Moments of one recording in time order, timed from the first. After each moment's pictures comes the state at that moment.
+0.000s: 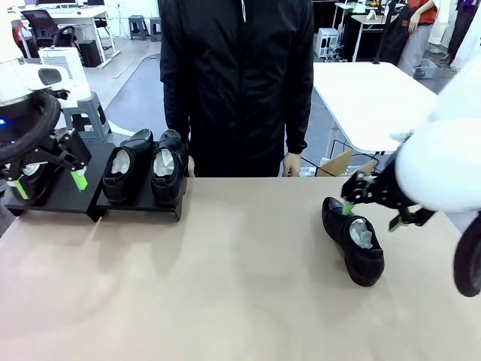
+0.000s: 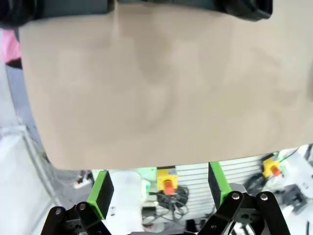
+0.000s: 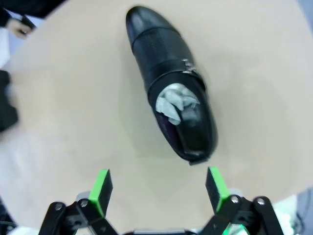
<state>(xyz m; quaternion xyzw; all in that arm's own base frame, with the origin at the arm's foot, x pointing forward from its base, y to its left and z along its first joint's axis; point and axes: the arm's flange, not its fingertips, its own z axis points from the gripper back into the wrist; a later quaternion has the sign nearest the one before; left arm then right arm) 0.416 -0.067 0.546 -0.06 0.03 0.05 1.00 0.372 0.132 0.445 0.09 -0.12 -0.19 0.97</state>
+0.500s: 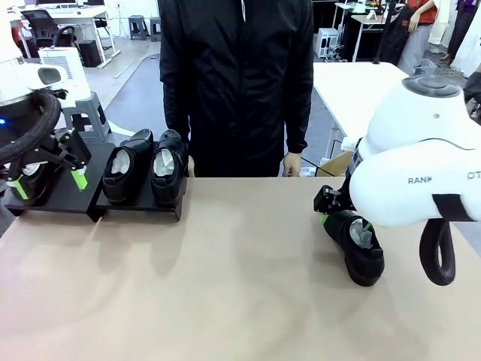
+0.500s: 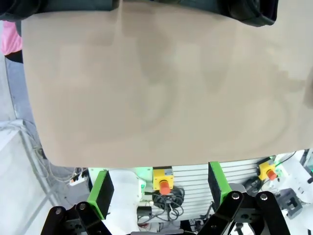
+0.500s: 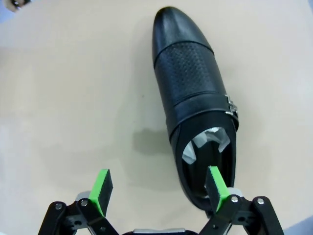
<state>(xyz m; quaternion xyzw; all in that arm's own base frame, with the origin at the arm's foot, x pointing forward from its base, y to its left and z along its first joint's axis) 0.416 -0.069 0.545 -0.06 0.03 0.05 1.00 0.416 0.169 0.395 0.02 -0.12 -0.09 0.99</state>
